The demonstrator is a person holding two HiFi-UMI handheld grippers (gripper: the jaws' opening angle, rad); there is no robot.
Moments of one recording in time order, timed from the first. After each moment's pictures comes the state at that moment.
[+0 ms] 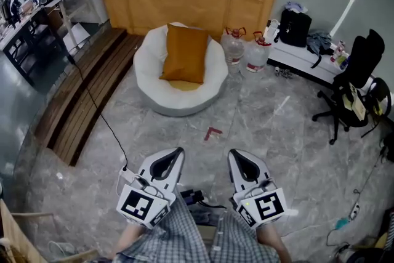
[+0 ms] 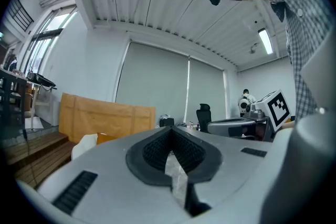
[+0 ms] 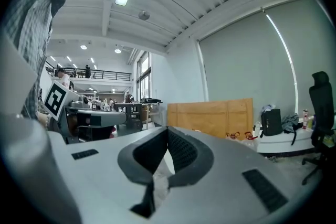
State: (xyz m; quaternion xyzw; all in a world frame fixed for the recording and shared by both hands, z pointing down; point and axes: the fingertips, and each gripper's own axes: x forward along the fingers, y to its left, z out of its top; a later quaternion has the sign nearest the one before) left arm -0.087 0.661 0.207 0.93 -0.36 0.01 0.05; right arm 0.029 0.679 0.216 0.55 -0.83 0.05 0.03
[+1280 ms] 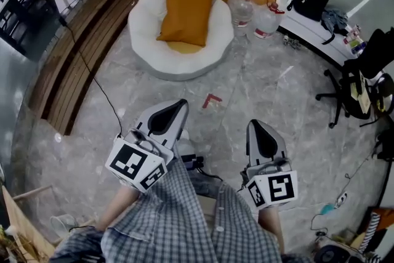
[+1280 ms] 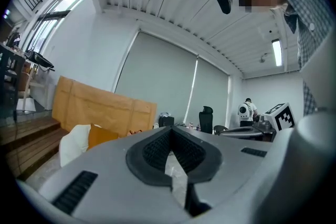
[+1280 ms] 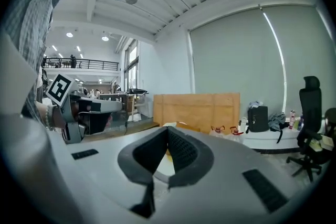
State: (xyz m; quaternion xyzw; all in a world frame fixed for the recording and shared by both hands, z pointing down) left arm -0.061 0.537 0.219 0.93 -0.34 0.00 0.12; right arm 0.086 0.588 0.240 0.60 -0.79 0.07 0.07
